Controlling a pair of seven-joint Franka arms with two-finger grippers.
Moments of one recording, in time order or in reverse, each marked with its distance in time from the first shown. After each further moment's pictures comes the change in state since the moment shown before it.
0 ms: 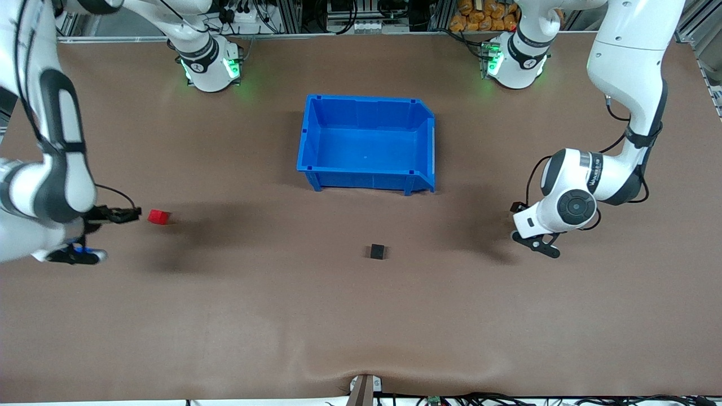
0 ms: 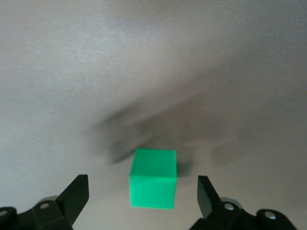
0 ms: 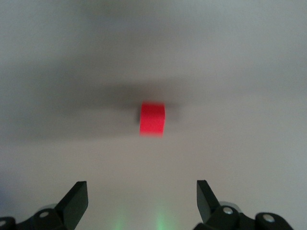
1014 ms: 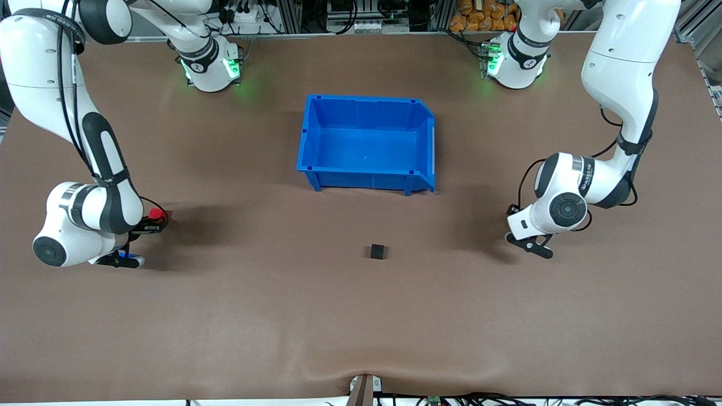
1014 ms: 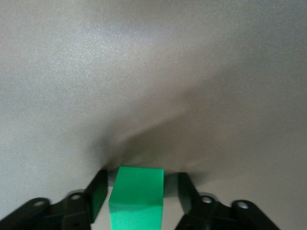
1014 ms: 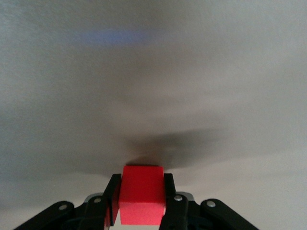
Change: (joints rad) left arm 0.001 0.031 -0.006 -0.001 -0.002 0.038 -0.024; right arm -0.004 0.095 -0.003 -0.135 0.008 0.192 0.092
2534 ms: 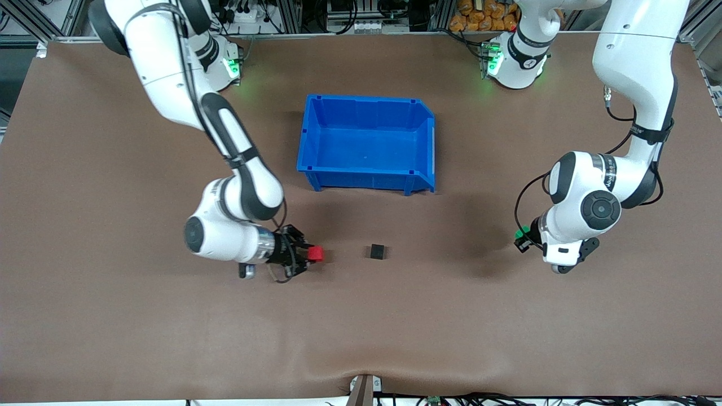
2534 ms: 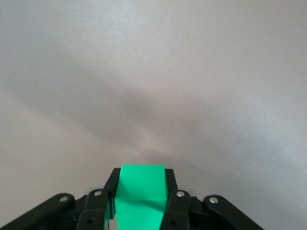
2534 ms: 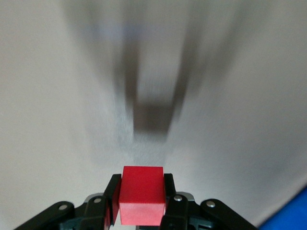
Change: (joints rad) left arm 0.001 -0.047 -0.013 0.151 -0.163 -0.042 -1.100; right arm 0.580 0.120 0.021 0.213 0.744 0.483 1.397
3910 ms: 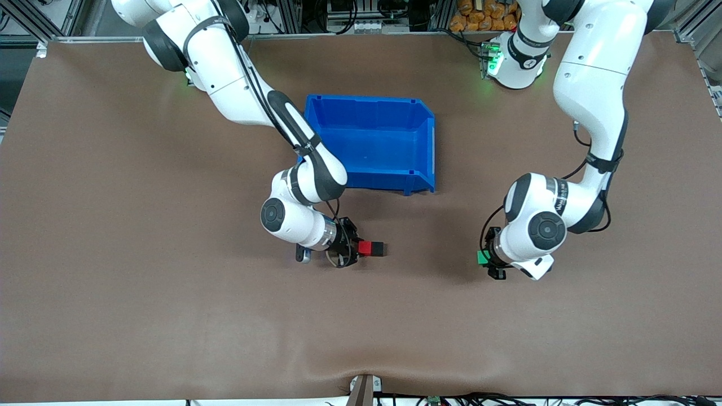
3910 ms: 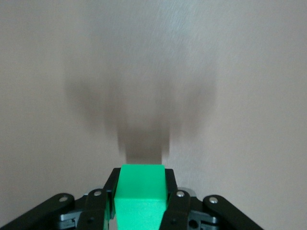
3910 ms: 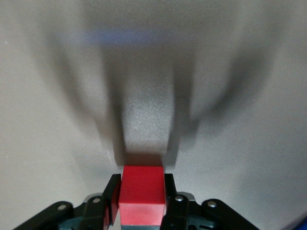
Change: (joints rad) left arm -0.144 0.202 -0.011 0.227 -0.040 0.003 -0.974; right arm 0.165 0.139 -0.004 0.133 0.001 0.126 0.223
